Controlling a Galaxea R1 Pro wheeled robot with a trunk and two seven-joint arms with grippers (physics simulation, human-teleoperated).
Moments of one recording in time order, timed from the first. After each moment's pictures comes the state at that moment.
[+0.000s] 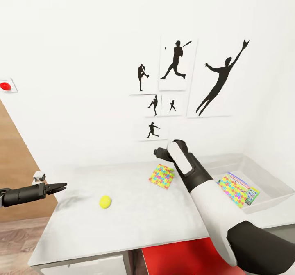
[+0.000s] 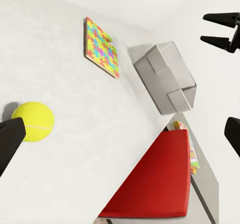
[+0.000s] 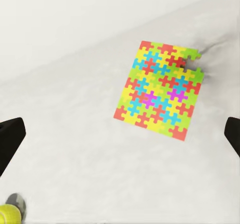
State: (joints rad) left arm -1.02 0.61 -0.32 -0.04 0.42 0.39 -1.57; right arm -1.02 0.17 0.30 -0.91 -0.92 0.76 -0.79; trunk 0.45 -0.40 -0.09
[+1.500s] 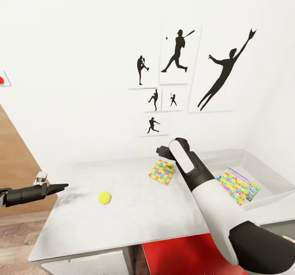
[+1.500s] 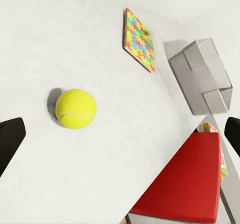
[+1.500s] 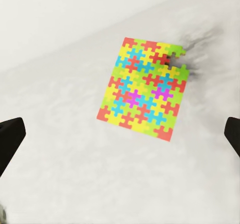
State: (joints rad) left arm -1.02 0.60 -0.32 -0.04 0.42 0.39 -1.44; right arm -1.02 0.16 0.30 -0.93 -0.92 0.77 -0.84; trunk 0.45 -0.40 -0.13
